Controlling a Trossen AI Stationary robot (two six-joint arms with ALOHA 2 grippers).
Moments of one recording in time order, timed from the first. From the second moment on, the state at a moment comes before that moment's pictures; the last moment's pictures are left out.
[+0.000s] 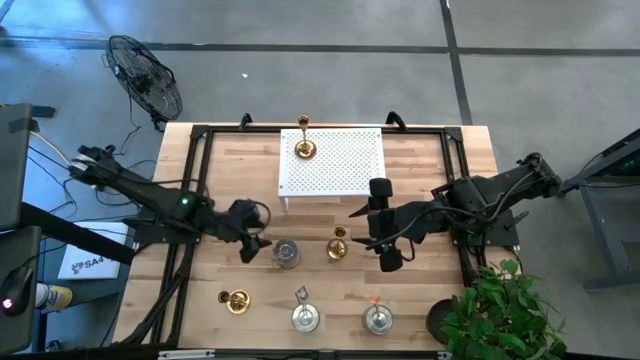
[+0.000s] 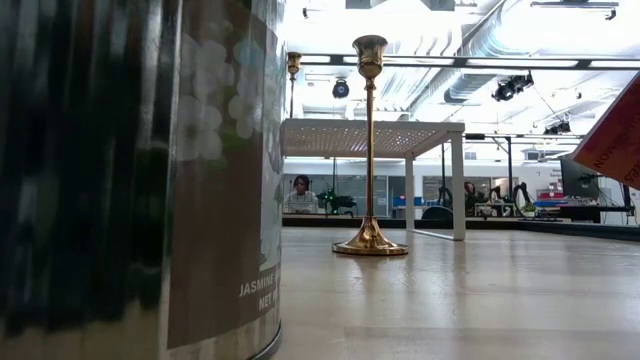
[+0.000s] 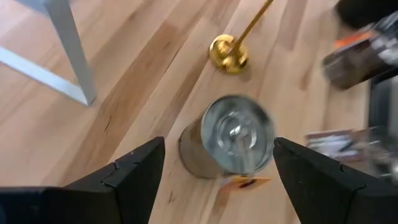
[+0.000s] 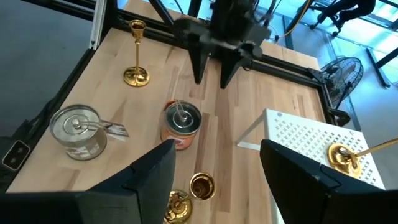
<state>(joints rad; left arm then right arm) -0.39 1.02 0.74 -0.51 -0.32 -0.82 0.40 1.45 1.63 -0.81 0.37 -0.02</state>
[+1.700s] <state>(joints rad) -0.39 1.21 0.74 -0.40 -0.24 -0.89 0.40 1.45 1.63 -0.83 0.36 0.00</state>
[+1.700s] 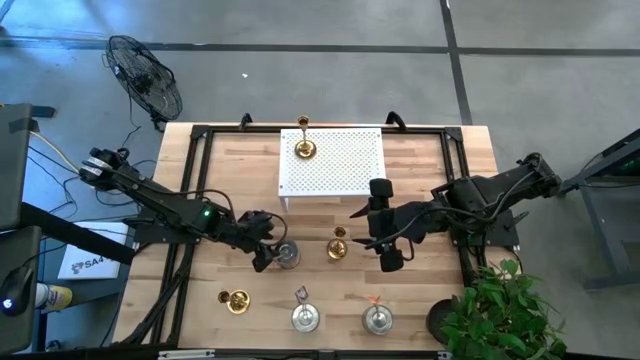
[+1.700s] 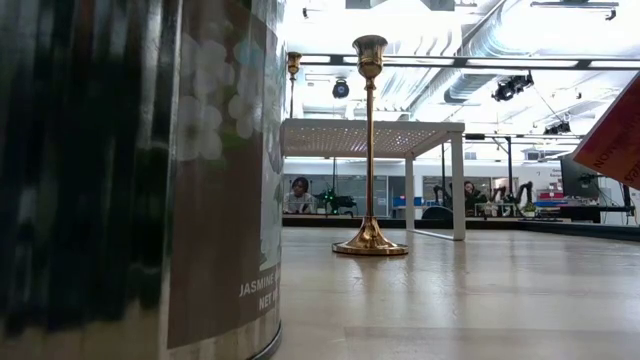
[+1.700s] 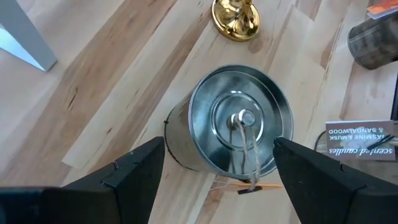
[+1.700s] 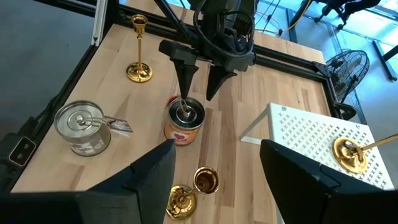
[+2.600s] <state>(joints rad) -0.39 1.21 0.74 -0.39 -0.35 -0.79 0.40 1.45 1.63 -0.85 0.36 0.00</state>
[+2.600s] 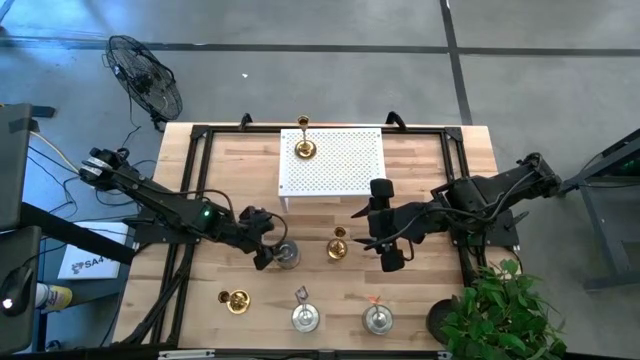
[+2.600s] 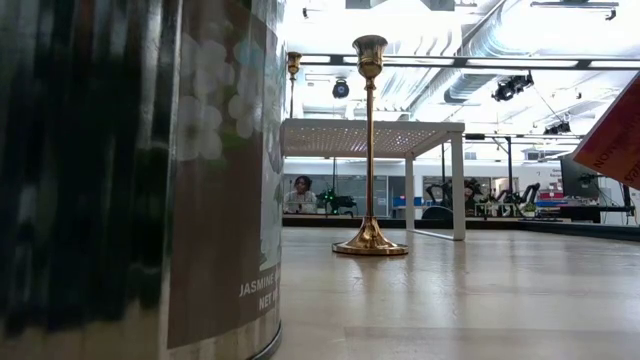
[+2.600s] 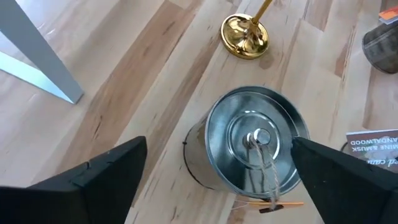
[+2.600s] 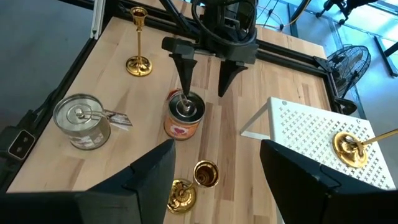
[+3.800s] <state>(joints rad) -0.49 1.21 0.74 -0.23 -0.41 -0.60 0.40 1.45 1.52 -0.74 0.28 0.00</state>
